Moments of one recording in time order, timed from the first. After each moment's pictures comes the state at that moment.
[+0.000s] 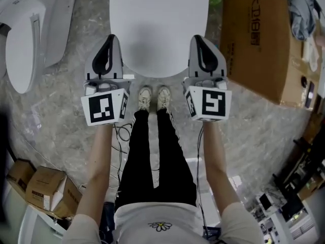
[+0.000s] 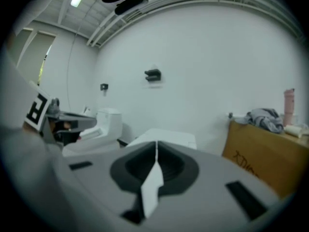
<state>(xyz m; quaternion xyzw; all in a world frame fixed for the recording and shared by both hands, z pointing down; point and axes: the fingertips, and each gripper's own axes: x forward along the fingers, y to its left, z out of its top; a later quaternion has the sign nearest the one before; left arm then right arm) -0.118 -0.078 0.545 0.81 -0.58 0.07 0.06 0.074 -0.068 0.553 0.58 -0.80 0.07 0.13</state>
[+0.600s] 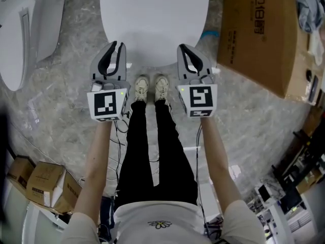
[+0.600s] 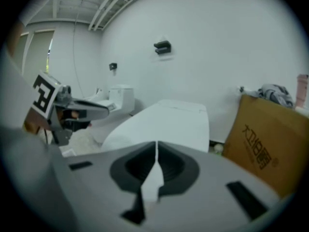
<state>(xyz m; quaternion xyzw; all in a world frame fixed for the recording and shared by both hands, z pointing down) -0.098 -0.027 0.648 0.83 -0.52 0.14 0.11 0.064 -0.006 0.671 0.51 -0.81 0.14 0.24</state>
